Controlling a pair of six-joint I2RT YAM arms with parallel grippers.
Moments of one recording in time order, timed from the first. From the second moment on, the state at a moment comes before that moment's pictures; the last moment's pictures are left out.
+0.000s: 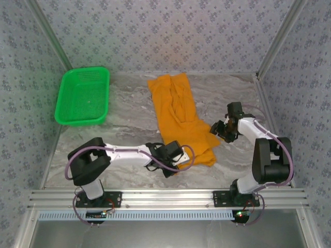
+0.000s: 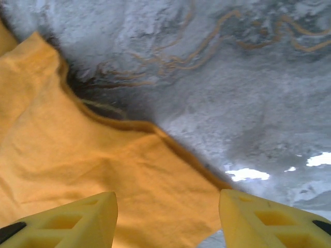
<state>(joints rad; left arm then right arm) -1.17 1.68 0.92 -0.39 0.11 -0.08 0.04 1.51 0.87 -0.63 -0.26 0.51</state>
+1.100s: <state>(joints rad) -1.21 1.64 0.83 -0.22 0.02 -0.25 0.06 1.44 0.74 -0.62 -0.22 0.69</state>
